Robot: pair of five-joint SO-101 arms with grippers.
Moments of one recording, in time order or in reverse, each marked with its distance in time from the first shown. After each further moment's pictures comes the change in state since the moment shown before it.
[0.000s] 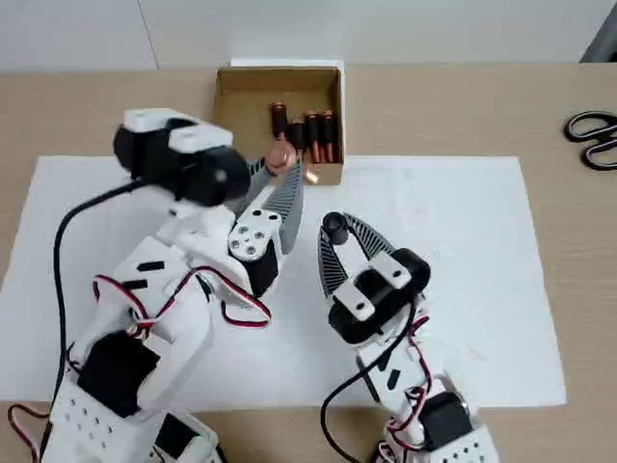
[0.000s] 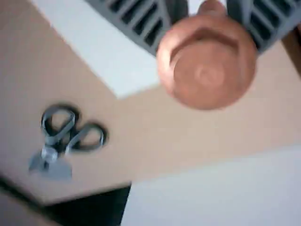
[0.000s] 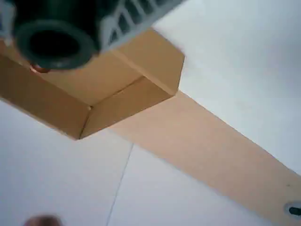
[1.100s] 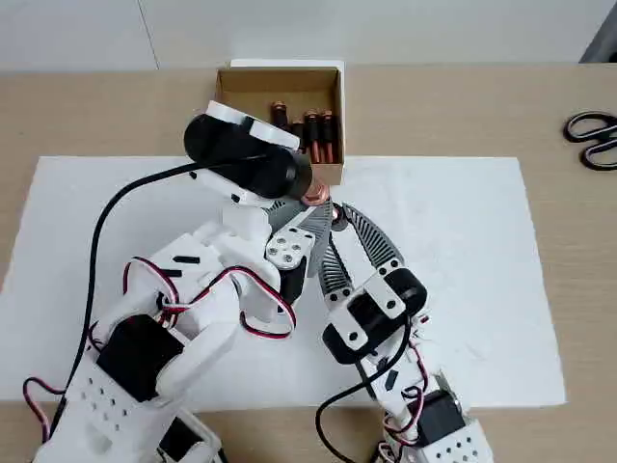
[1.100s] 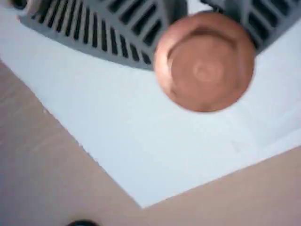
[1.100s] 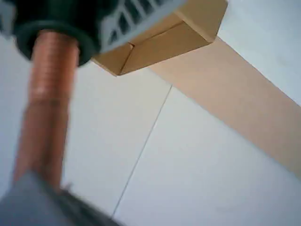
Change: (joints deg) left arm 5.8 6.8 -4.0 10.2 0.0; right arm -0.2 0.1 4.0 -13.5 6.5
